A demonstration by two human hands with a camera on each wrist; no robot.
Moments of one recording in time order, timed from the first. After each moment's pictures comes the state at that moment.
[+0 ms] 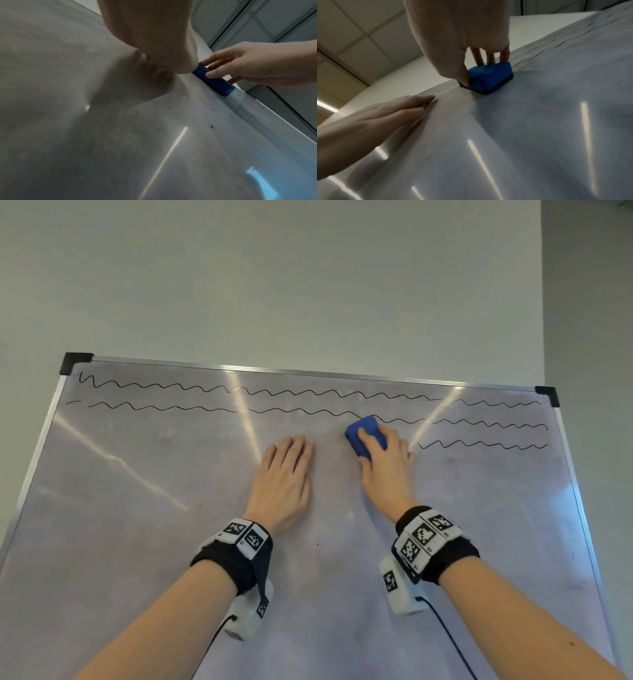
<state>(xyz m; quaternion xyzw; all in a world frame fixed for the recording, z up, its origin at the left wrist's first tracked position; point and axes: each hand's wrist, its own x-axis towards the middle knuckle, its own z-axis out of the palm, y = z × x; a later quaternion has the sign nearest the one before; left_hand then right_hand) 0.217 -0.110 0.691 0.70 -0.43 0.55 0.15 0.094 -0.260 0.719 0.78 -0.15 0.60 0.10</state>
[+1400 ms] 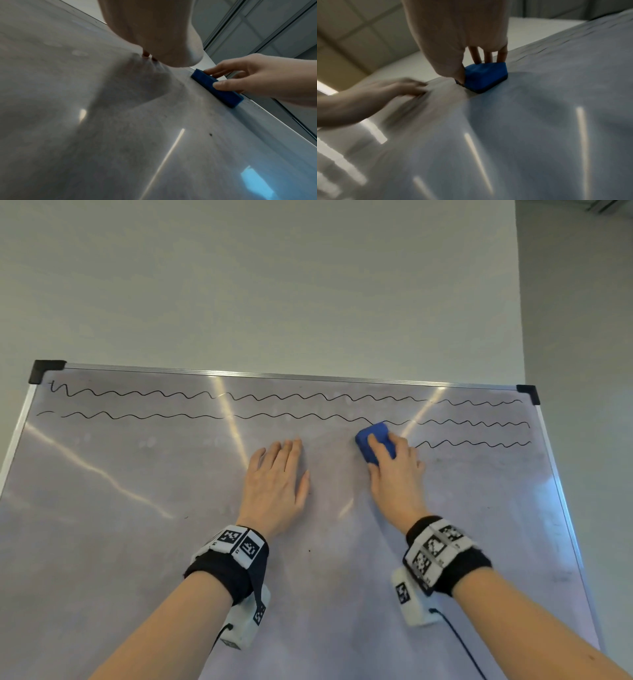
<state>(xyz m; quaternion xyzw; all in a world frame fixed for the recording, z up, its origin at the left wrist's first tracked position) 0.212 -0.116 0.698 0.68 -0.41 0.58 0.19 0.077 -0.277 0.709 0.76 -0.18 0.61 0.09</state>
